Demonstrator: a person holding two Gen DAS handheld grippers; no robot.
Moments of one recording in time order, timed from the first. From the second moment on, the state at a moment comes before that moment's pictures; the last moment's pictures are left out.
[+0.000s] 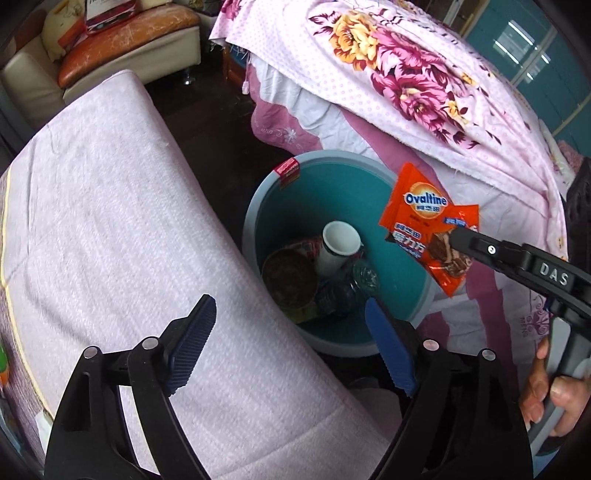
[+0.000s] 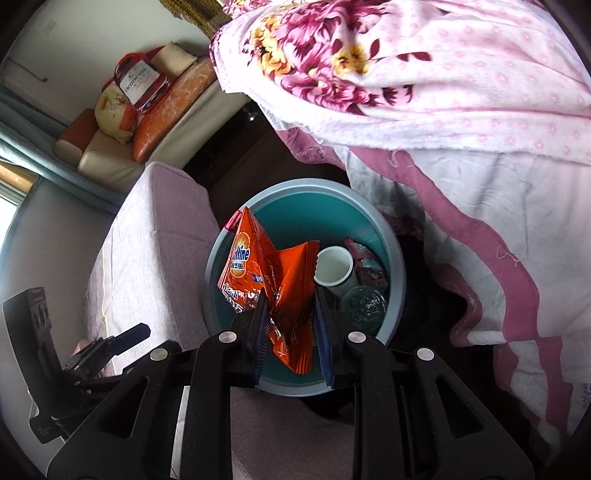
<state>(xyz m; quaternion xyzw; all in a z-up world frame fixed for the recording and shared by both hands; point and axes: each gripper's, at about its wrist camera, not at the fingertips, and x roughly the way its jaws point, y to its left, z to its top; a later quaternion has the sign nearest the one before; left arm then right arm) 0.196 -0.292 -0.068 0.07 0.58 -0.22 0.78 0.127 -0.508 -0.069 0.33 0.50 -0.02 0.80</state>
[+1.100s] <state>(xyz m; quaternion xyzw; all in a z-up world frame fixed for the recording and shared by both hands) 0.158 -0.200 -0.049 -0.01 0.57 -0.23 0.79 0.117 -0.418 -0.024 0.24 0.53 -0.03 0.81</state>
